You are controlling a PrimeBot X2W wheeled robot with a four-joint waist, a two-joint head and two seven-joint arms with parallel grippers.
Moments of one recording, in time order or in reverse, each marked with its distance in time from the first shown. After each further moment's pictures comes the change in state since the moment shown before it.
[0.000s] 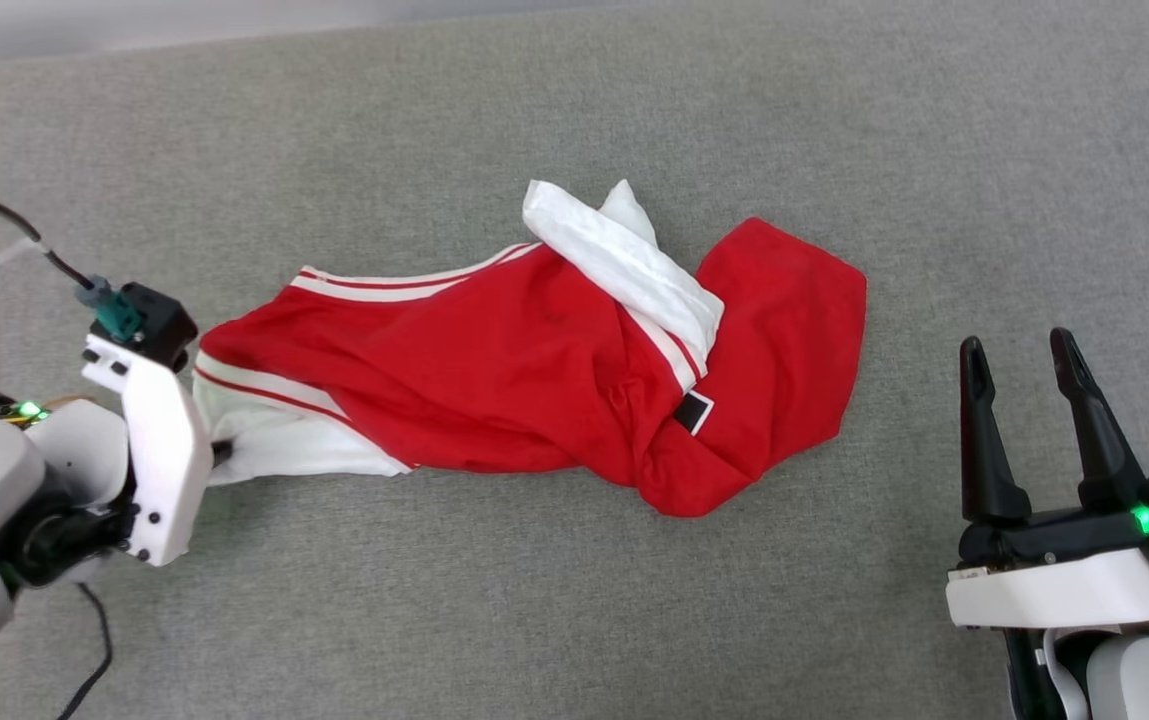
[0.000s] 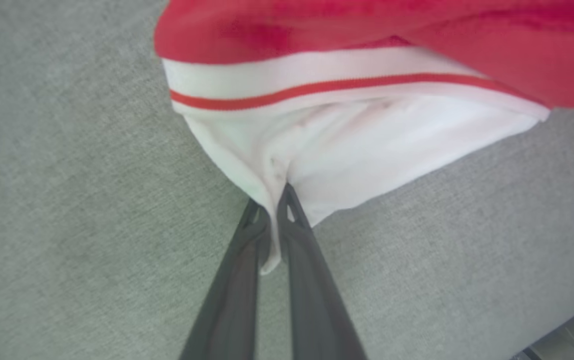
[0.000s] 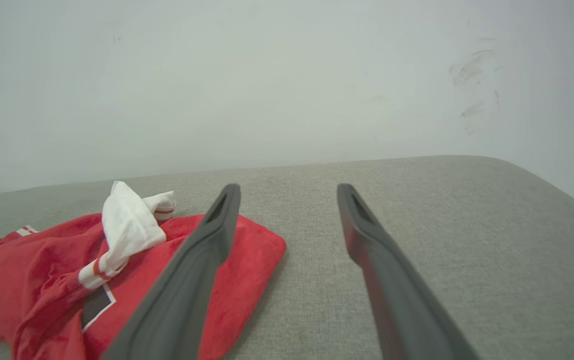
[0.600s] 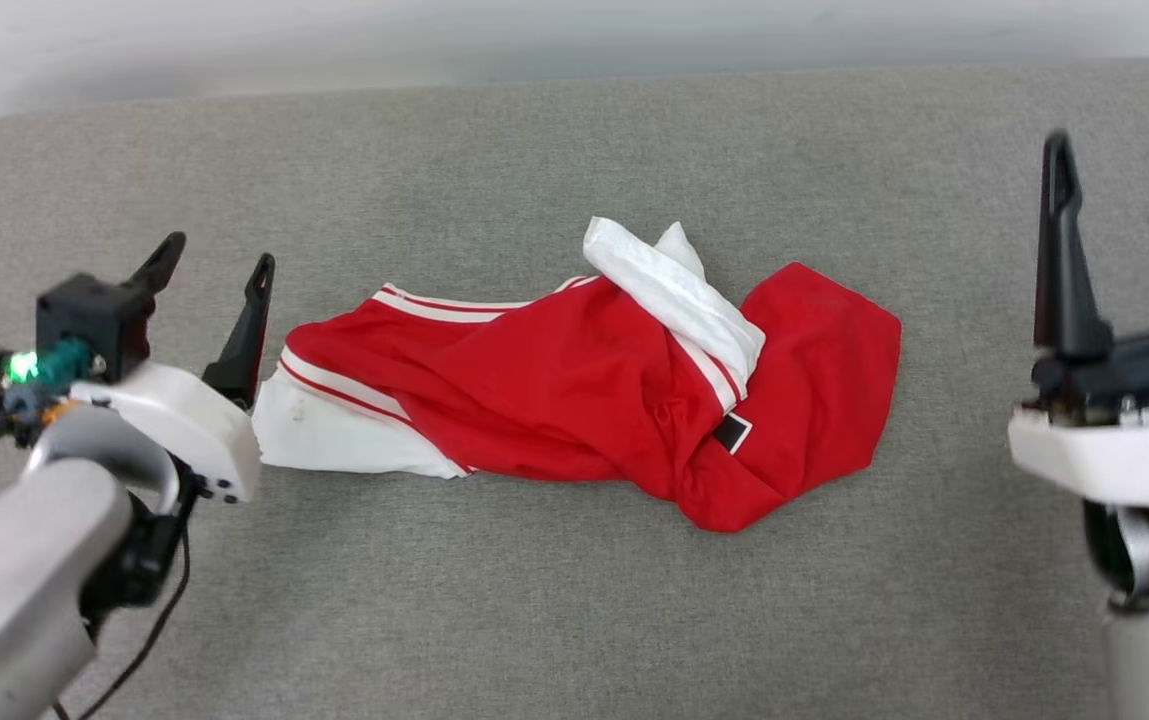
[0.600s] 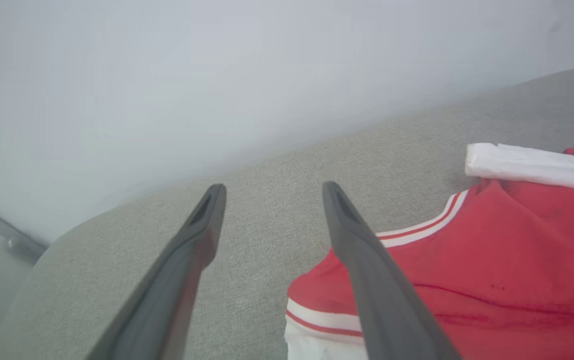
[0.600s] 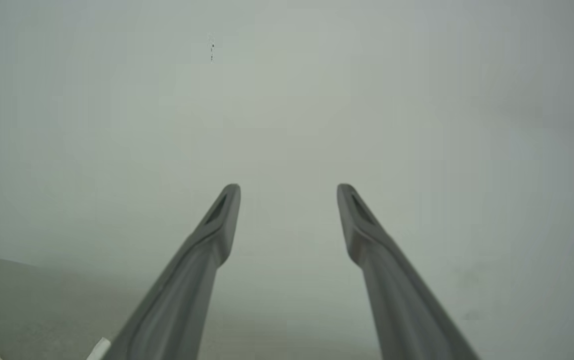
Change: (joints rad) left arm 0.162 -0.095 0.204 -0.113 0.223 0.359 -0.769; right arm -0.232 -0.060 -0.017 -0.090 -0.155 0.000 0.000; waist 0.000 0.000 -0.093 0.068
